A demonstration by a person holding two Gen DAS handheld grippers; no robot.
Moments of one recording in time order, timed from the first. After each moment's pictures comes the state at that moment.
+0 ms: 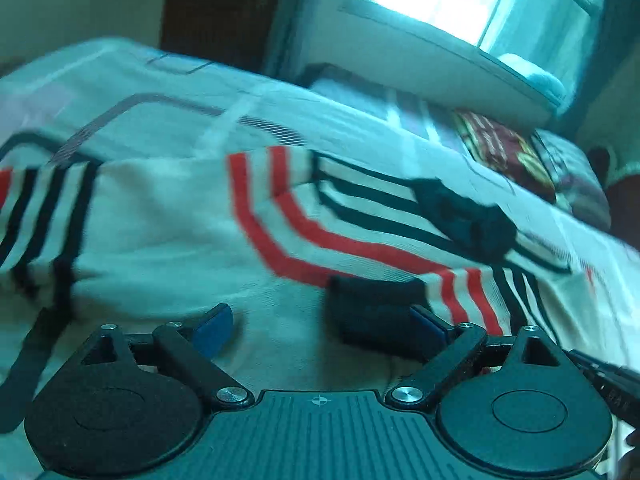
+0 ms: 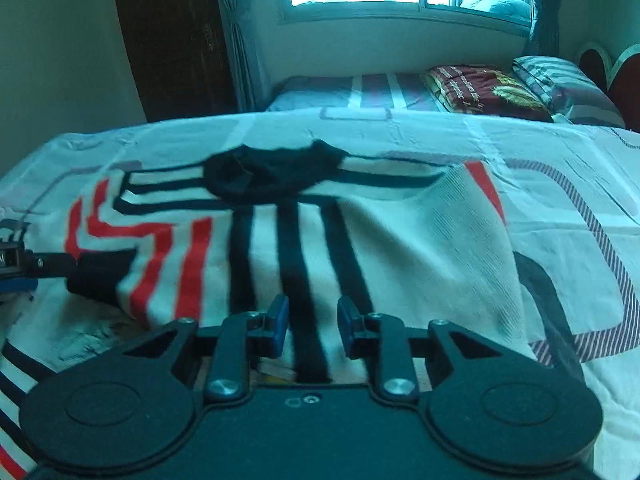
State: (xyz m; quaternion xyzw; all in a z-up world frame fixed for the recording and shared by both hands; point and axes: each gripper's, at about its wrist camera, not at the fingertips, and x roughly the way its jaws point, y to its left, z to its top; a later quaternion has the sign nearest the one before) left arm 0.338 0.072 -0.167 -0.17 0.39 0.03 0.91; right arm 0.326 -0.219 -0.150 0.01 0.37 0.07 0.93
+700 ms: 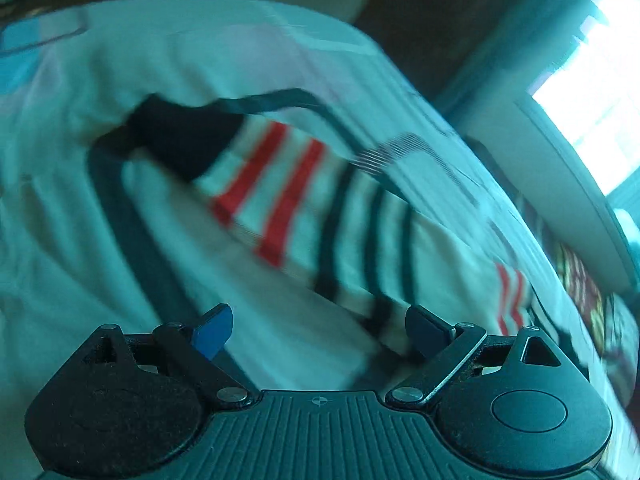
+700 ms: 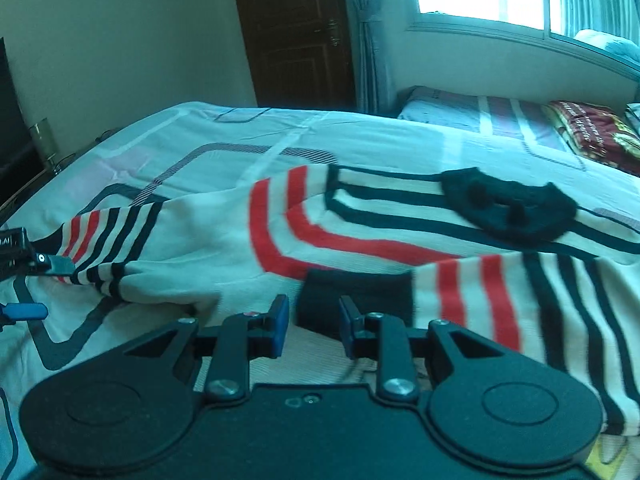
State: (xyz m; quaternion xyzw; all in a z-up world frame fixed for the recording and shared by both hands) left arm 0.249 0.282 -0.200 -0.36 0.34 0.22 0.84; right arm 0.337 -0.050 -0.158 -0.03 0.37 0.21 0.91
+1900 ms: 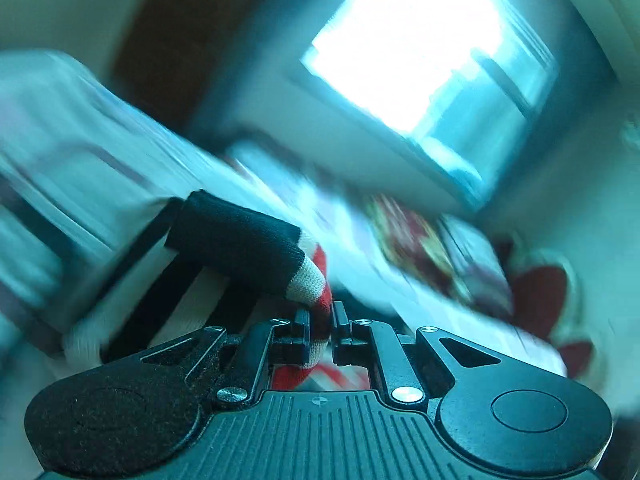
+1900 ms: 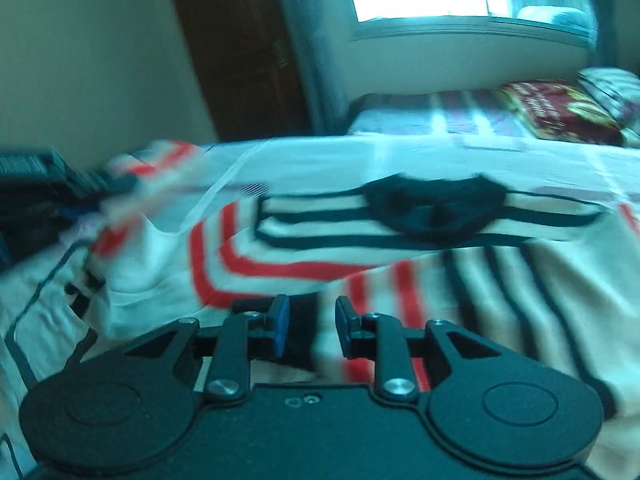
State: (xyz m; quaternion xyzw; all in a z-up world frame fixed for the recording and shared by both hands) left arm 0.354 0.075 -0.150 -0.26 0.28 -0.11 0.92; right arm 0.335 -0.141 -0.135 0.05 0.34 0.13 0.93
